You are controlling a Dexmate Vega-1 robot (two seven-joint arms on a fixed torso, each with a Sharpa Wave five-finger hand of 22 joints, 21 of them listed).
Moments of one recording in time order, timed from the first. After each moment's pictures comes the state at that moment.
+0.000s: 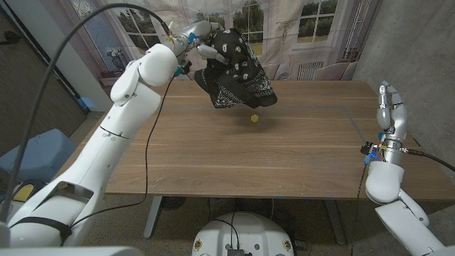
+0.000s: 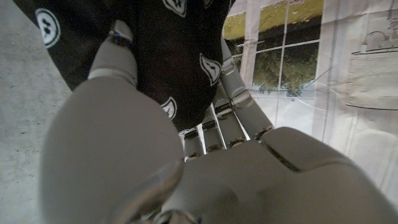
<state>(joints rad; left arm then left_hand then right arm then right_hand) 0.65 0.58 0.31 -2.13 0.50 0.30 -0.31 1.13 -0.16 0.27 -0.20 0.29 0.44 -0.04 0.61 0.31 0.53 0.02 0.70 0.41 0.84 -0.02 0.44 0.59 0.94 -0.12 0.88 0.19 -1.44 -0.45 0.12 -1.83 -0.13 0.37 -0.72 0.36 0.11 0.12 0.08 0.19 0.32 -0.07 0.21 0.20 0.30 0.06 0.24 0.24 0.25 0.01 0.23 0.41 0.17 0.20 0.34 0.18</state>
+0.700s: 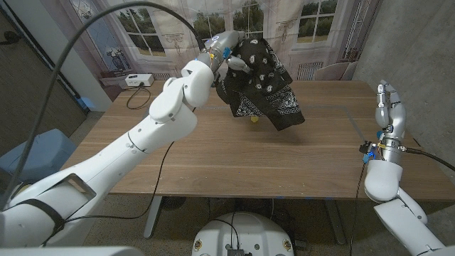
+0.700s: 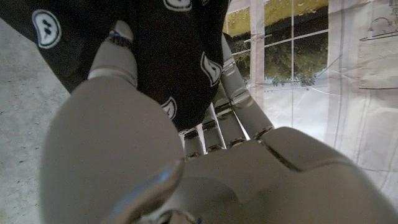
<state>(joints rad) 0.57 0.60 0.73 -2.27 0.80 0.75 -0.11 1.13 -0.16 0.27 -0.20 0.31 0.44 -0.04 0.61 0.31 0.53 0.02 0.70 0.41 0.85 -0.02 0.40 0.60 0.93 -0.12 0.94 0.19 -1.43 -0.45 0.11 -1.82 -0.13 0.36 -0.72 0.35 0.11 0.12 0.07 0.19 0.32 -0.07 0.21 0.20 0.30 0.06 0.24 0.24 0.25 0.01 0.23 0.40 0.18 0.20 0.34 0.18</state>
